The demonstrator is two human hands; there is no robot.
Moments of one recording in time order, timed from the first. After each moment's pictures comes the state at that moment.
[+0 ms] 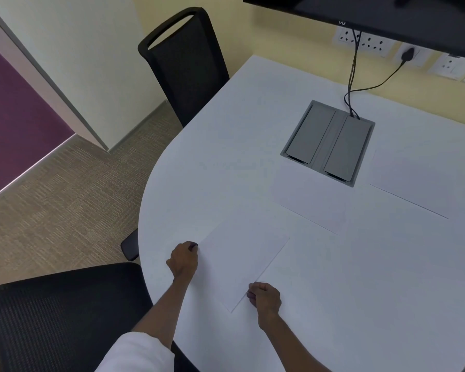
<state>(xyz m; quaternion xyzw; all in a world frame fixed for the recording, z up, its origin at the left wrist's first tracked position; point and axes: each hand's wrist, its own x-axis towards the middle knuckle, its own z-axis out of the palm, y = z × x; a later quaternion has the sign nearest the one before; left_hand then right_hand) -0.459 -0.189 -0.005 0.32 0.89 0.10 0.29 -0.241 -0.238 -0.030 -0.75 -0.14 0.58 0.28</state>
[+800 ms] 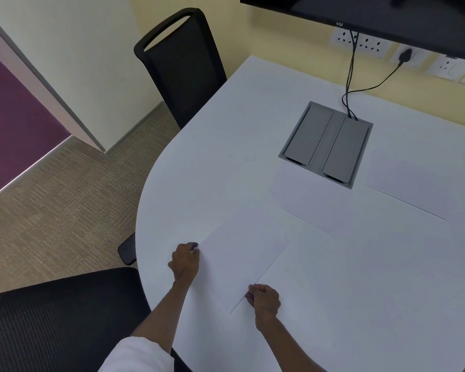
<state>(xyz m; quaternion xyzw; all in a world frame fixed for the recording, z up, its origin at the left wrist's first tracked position) -0.457 -0.182 -0.013 0.33 0.87 0.15 0.32 -0.247 -0.229 -0.030 -0.78 -0.12 0.54 0.28</state>
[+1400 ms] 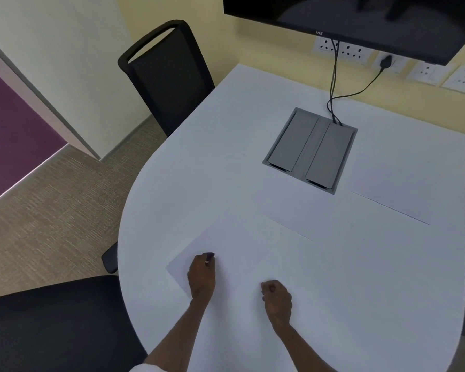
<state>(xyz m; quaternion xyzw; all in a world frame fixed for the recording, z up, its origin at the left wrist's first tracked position) -0.341 -0.184 -0.004 0.34 0.84 0.28 0.32 -0.150 -0.201 -0.019 -0.78 -0.38 0.47 0.18</state>
